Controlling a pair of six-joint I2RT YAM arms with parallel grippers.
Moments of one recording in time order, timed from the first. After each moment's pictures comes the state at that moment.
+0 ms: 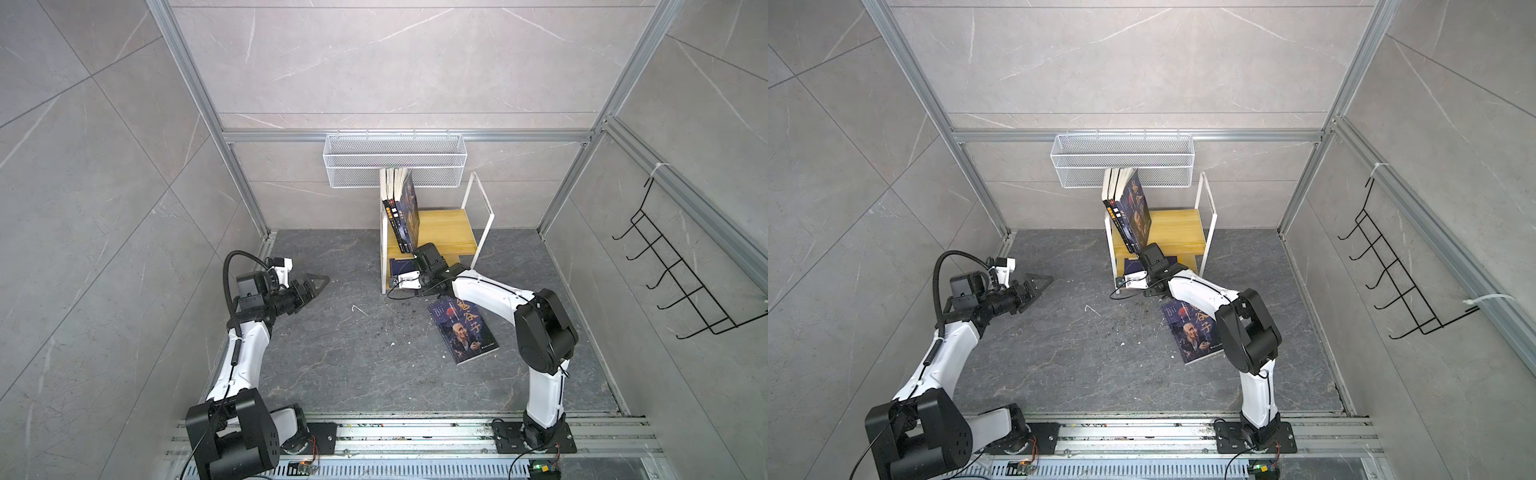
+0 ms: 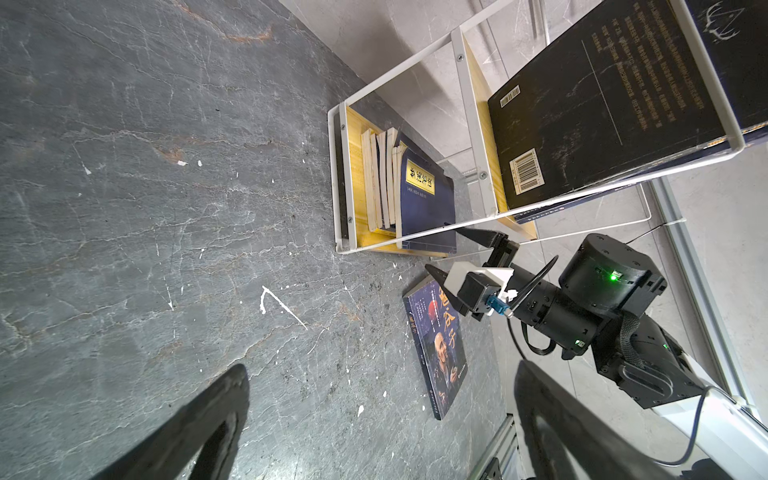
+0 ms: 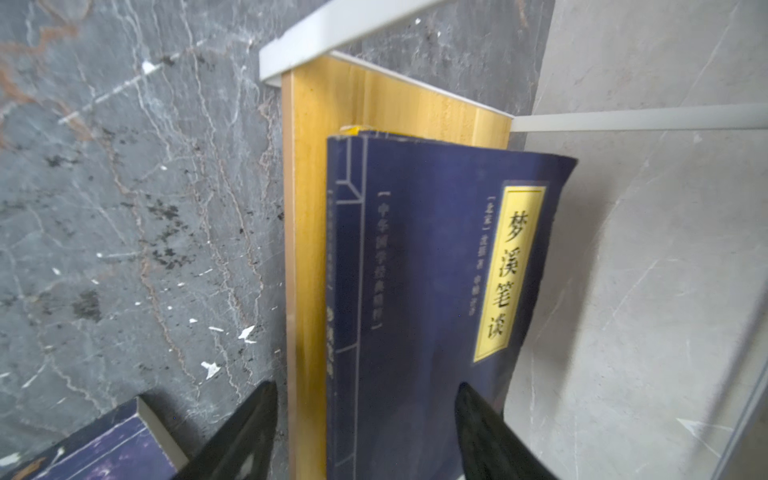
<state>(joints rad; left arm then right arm) 0.25 1.20 0.81 -0.29 0.93 -0.43 0.61 1.97 1.49 -0.38 0.18 -1.21</state>
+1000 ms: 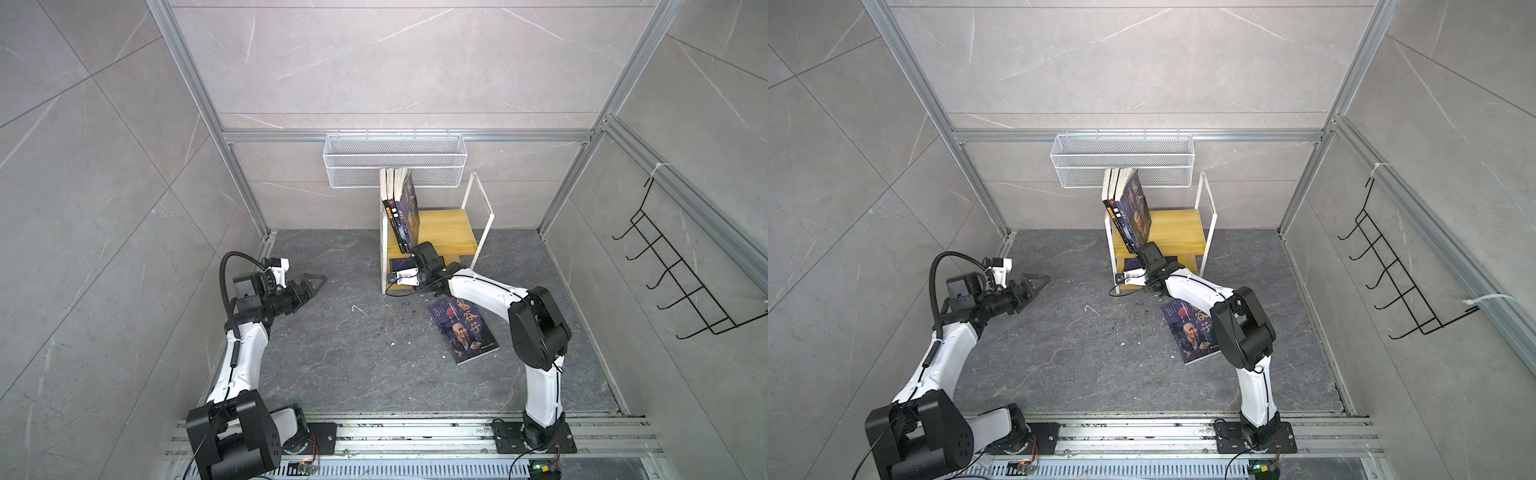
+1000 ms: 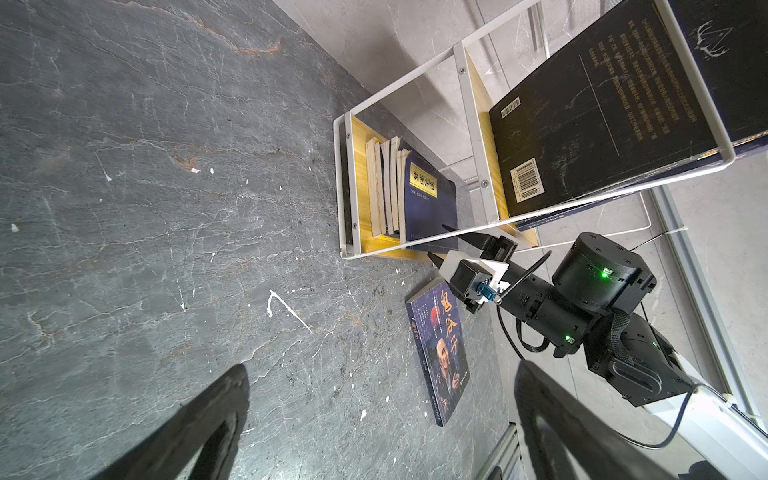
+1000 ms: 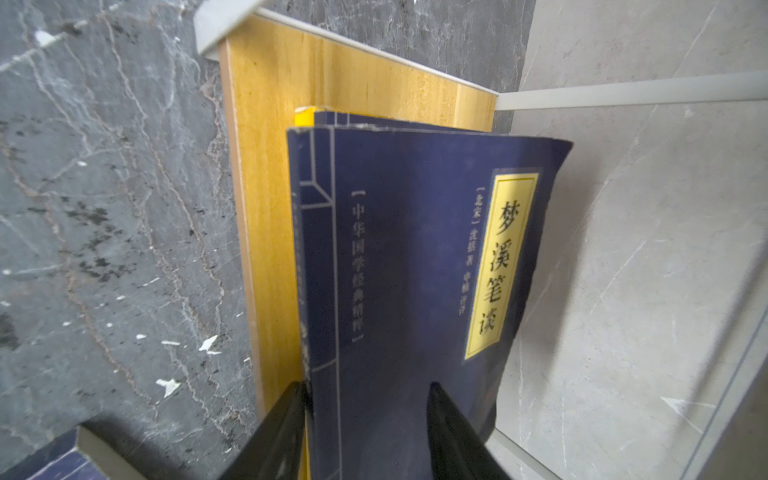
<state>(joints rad) 0.28 1.19 0.81 -0.29 0.93 -0.43 0.61 2.02 1.52 -0.34 0.25 -1.20</state>
